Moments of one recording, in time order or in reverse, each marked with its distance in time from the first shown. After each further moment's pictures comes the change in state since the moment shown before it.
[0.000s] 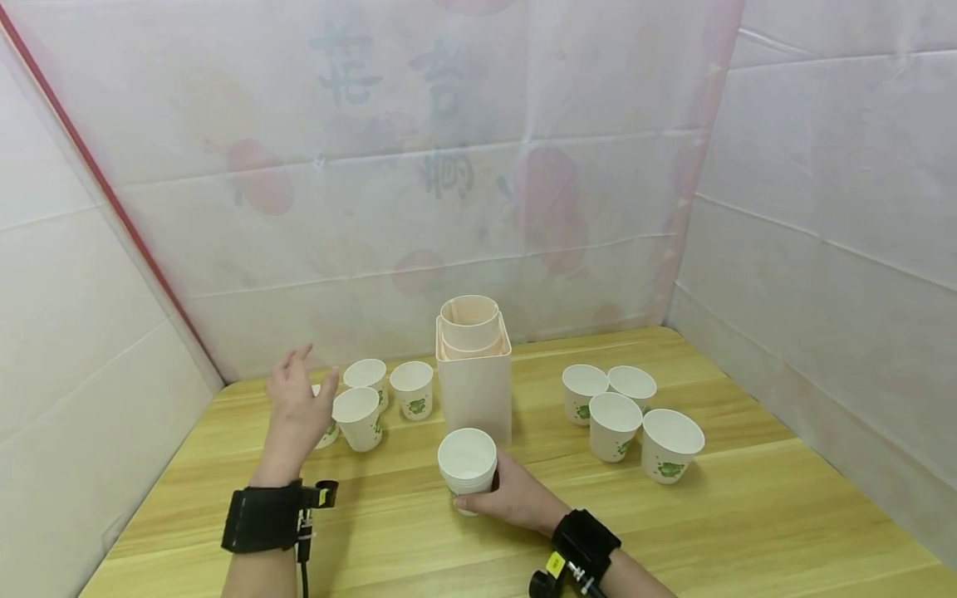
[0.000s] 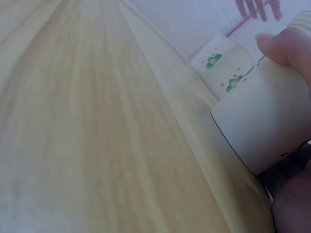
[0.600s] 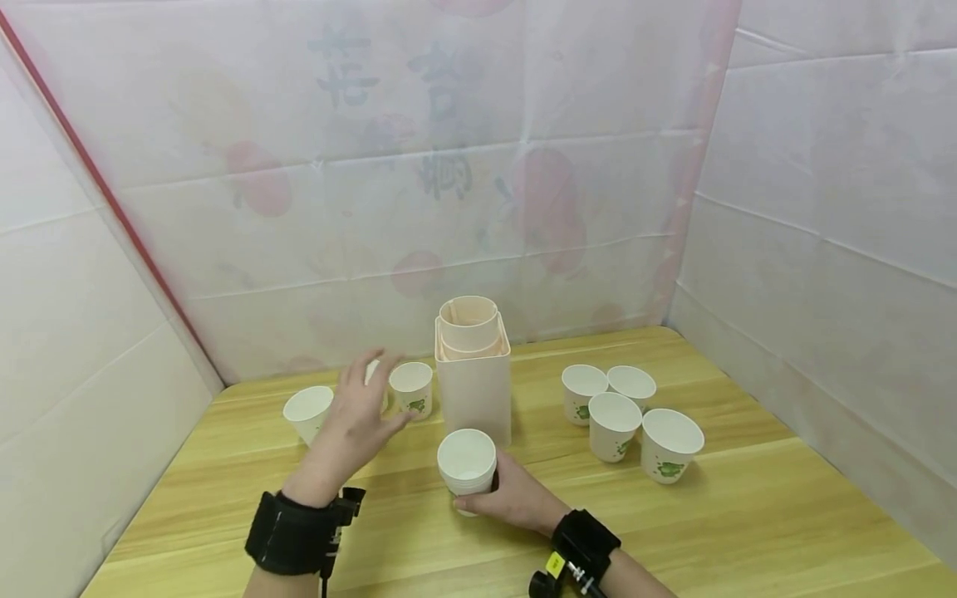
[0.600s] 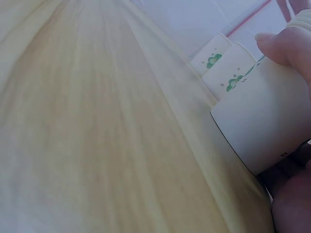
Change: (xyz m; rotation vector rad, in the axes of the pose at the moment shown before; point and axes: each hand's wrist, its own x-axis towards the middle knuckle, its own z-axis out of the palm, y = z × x) left_hand -0.026 0.059 0.021 0.166 -0.191 0.456; right_hand 0.000 0.000 -0.001 0.006 -0.013 -0.003
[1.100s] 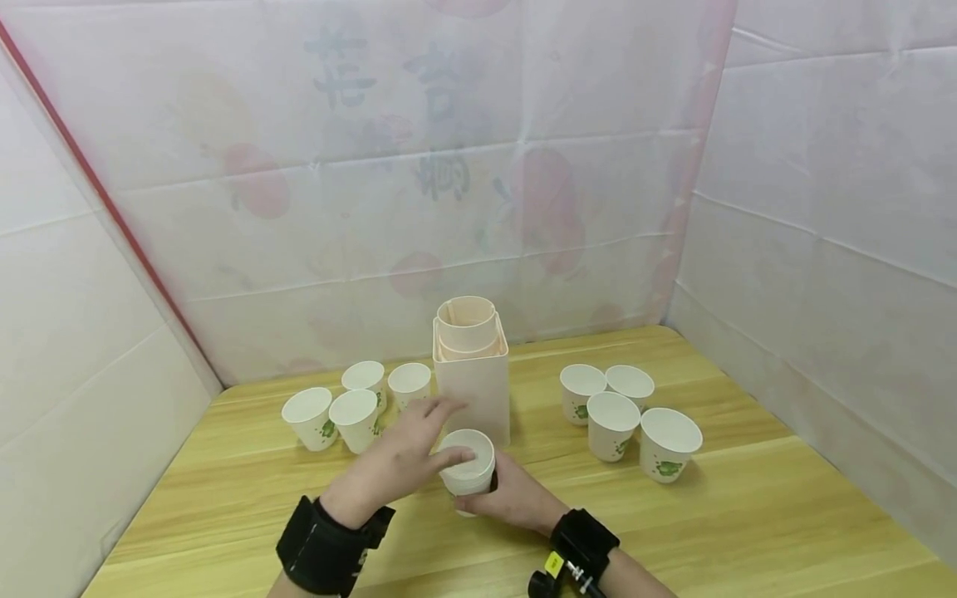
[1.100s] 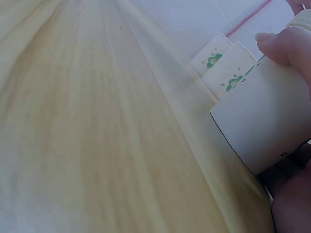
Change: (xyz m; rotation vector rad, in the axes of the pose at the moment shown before) left_hand -0.006 0.041 0.027 -0.155 -0.302 0.211; right_hand 0.006 0.036 -0.004 0.006 -0.023 -0.072
